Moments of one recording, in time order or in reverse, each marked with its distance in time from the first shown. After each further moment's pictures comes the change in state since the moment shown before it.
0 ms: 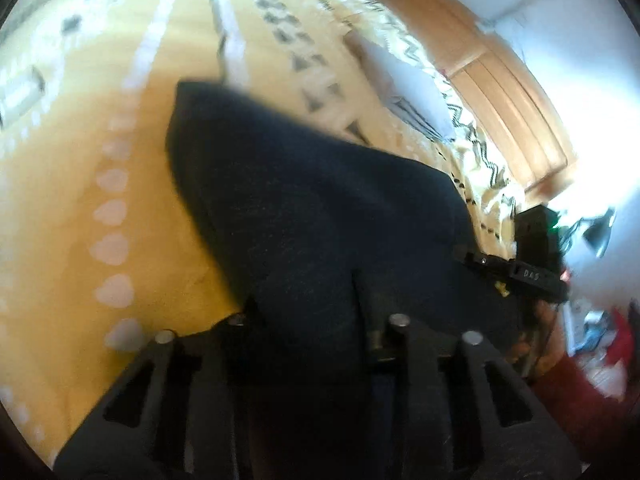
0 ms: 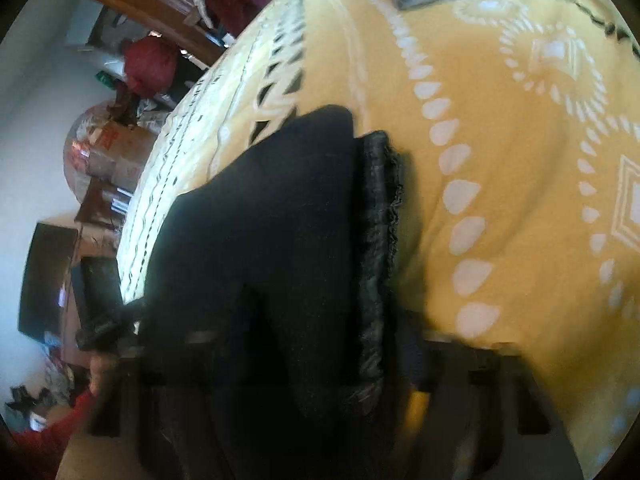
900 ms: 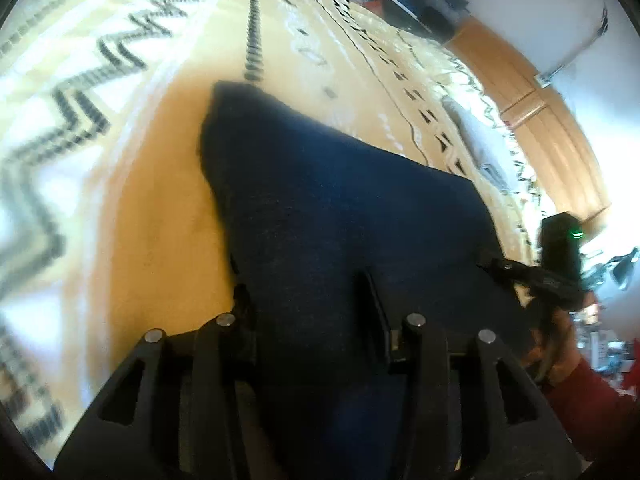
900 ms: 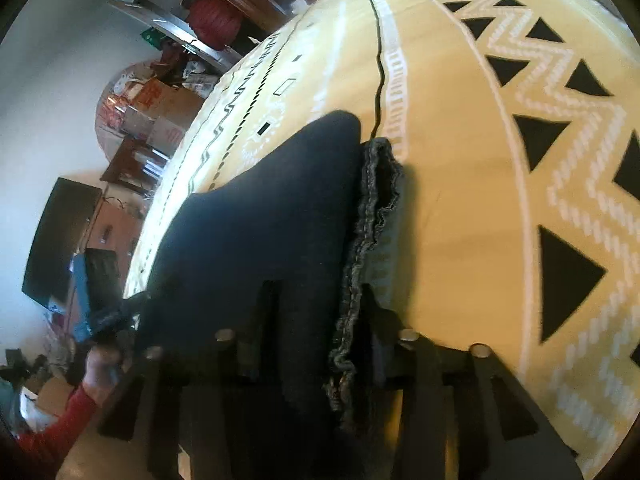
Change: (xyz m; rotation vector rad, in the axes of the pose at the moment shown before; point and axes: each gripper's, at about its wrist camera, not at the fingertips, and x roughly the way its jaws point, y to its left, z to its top) left arm -0.141 0.170 0.001 -0.106 -0.101 0.240; right arm 0.144 0.175 -0.010 -0.142 0.048 0.106
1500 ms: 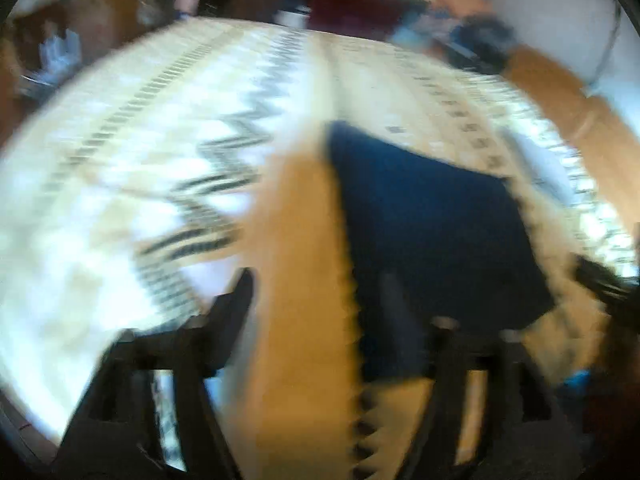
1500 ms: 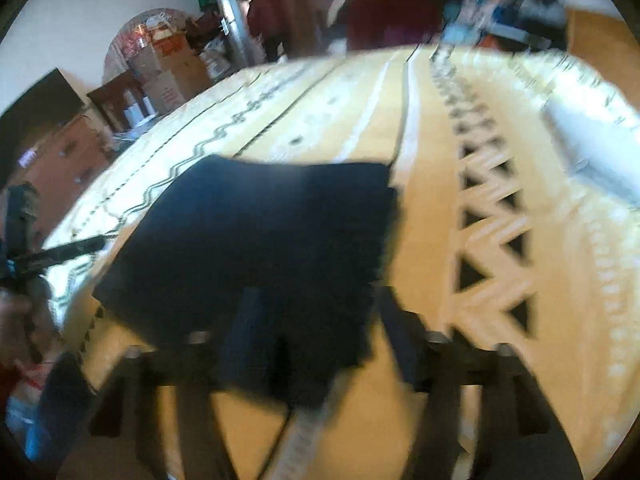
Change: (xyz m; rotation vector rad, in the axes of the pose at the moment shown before) left arm -0.096 -0.020 -0.073 -0.027 -0.217 0.441; right arm -0.089 0.108 -0.087 -0.400 -0.173 -0.349
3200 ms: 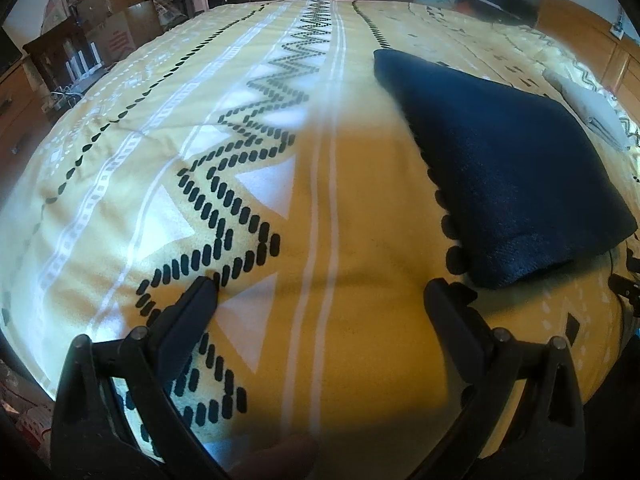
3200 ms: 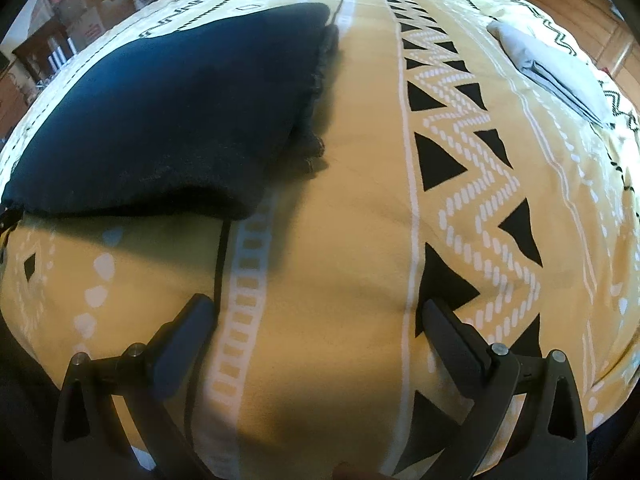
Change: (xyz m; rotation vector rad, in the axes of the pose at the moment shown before) left arm 0.041 0.012 -0.044 0.095 0.086 0.124; right arm 0.036 0.010 -0.079 0.062 0.311 -0.222
